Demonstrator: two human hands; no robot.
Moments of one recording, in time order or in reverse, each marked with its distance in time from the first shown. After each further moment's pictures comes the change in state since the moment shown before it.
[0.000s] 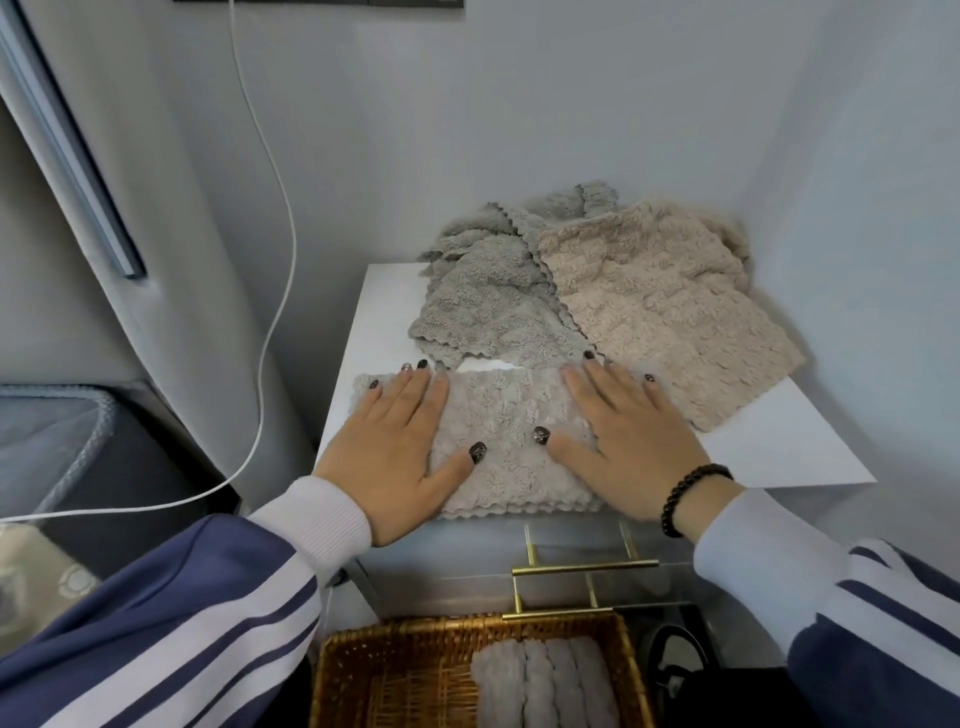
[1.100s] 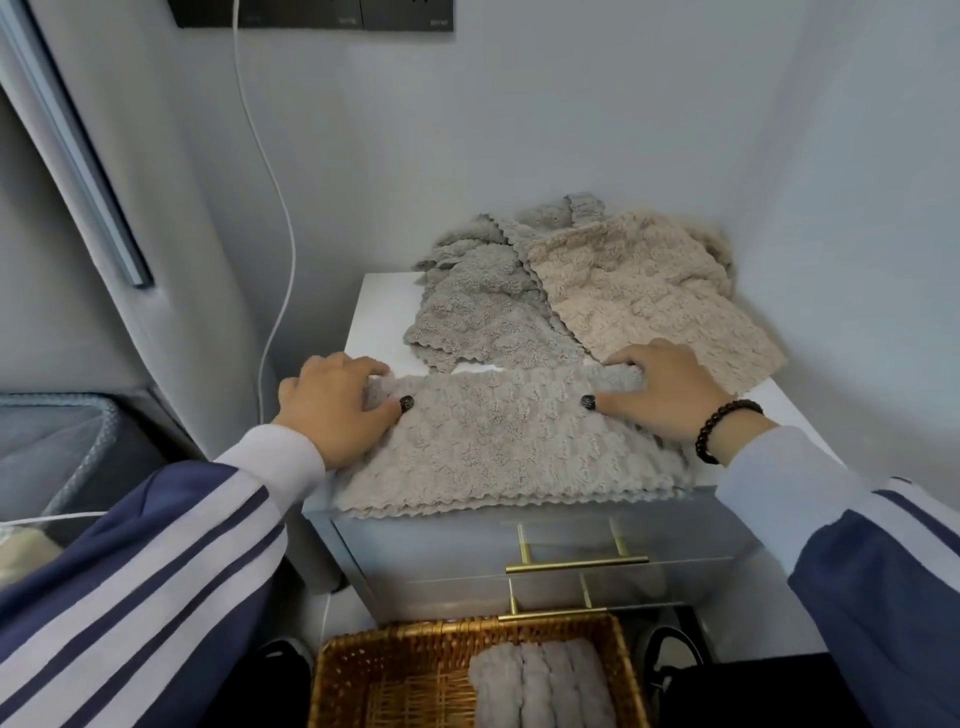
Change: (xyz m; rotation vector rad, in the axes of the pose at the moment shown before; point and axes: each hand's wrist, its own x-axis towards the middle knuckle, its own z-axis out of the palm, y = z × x) left_hand 0.019 -0.037 -0.032 -0.212 0.047 -0.344; right_hand 0.020 0.047 -0.029 0.392 0.092 0.194
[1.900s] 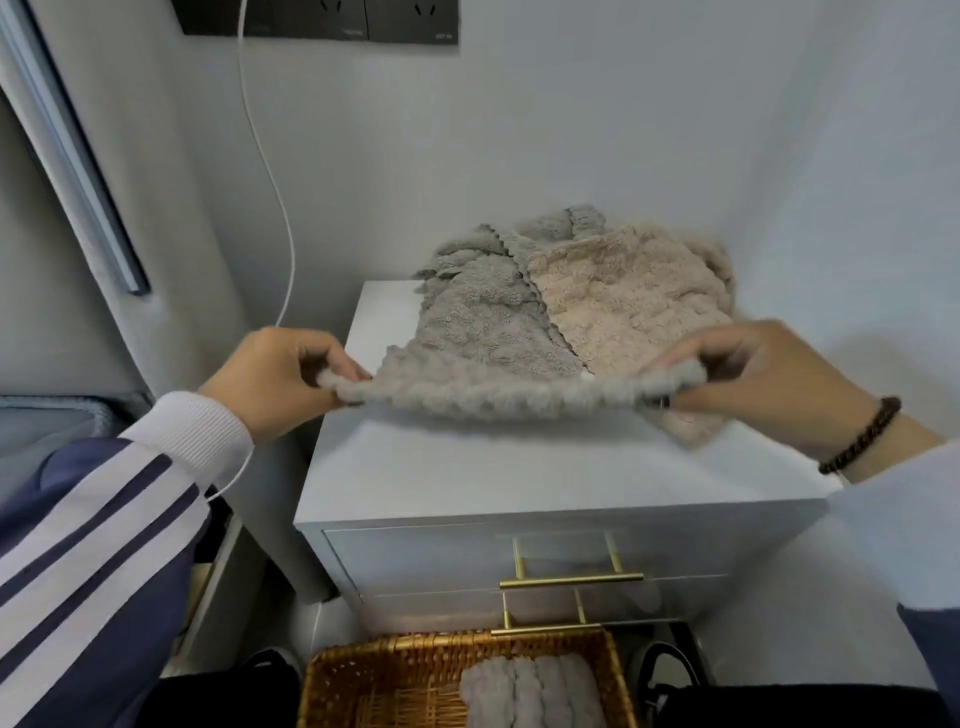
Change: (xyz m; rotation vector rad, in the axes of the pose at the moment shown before) left_hand 0.004 -0.028 -0.038 -0.542 0.073 0.218; right_hand -0.044 0.004 -0.064 0.629 0.011 -0.363
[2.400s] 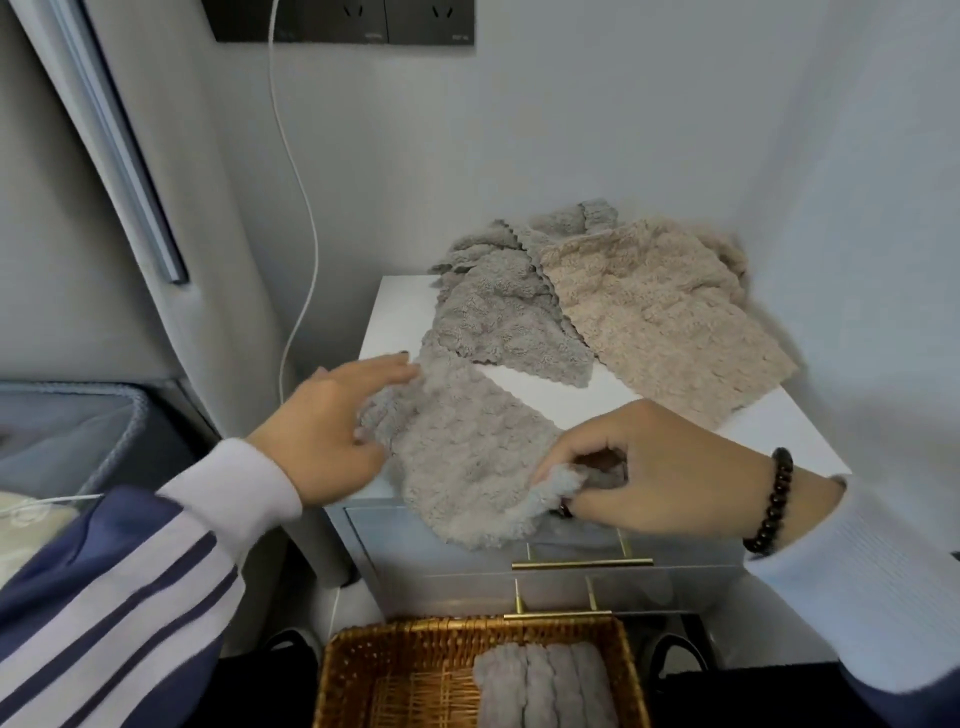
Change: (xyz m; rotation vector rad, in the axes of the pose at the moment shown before) left_hand -0.051 0.028 0.022 0.289 -0.099 0.101; right_hand -0.023 -0.035 0.076 -0.260 -0.396 -0.046
